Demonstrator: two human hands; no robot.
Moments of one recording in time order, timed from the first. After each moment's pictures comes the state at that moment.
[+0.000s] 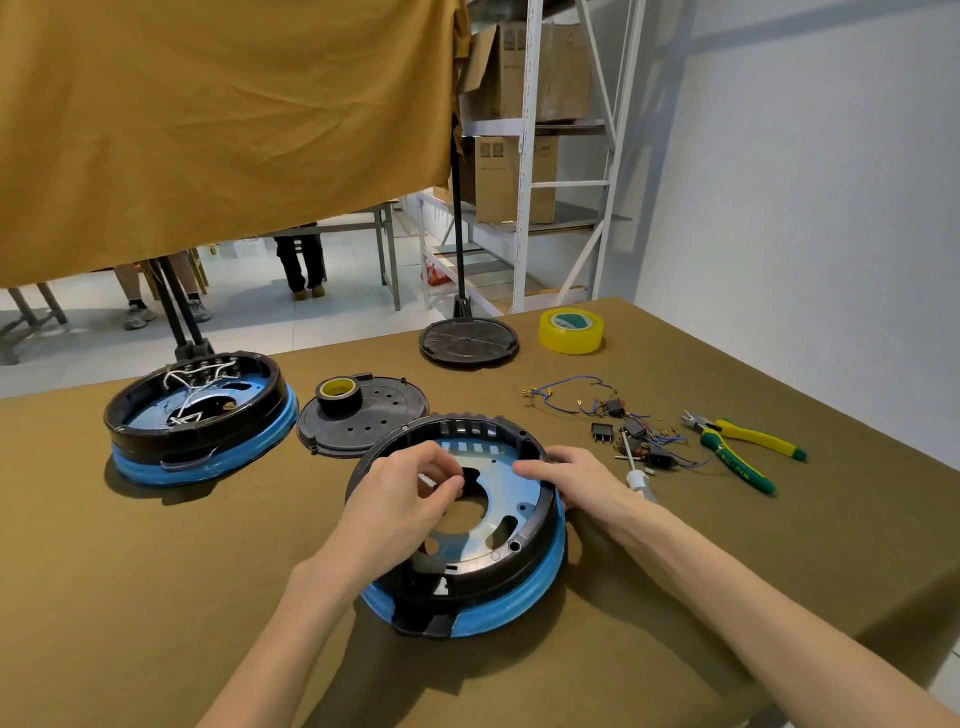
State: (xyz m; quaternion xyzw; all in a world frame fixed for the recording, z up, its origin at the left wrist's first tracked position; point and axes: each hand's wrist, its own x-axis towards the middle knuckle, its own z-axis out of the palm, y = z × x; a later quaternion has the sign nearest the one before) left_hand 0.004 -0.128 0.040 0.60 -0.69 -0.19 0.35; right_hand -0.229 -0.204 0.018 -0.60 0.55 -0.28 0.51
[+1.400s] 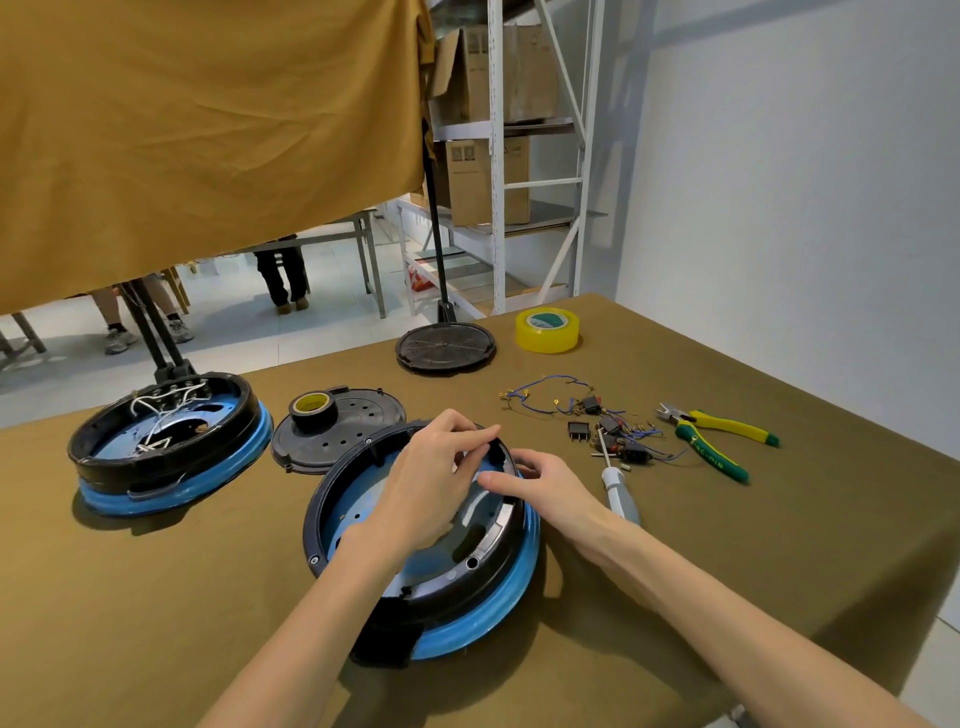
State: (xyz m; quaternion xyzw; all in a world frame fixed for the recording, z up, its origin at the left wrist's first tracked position) left_hand -0.049 -0.175 0.043 0.51 -0.79 -0.06 0.34; right_hand -0.225 -0.182 0.021 -0.60 0.48 -0.36 0.53
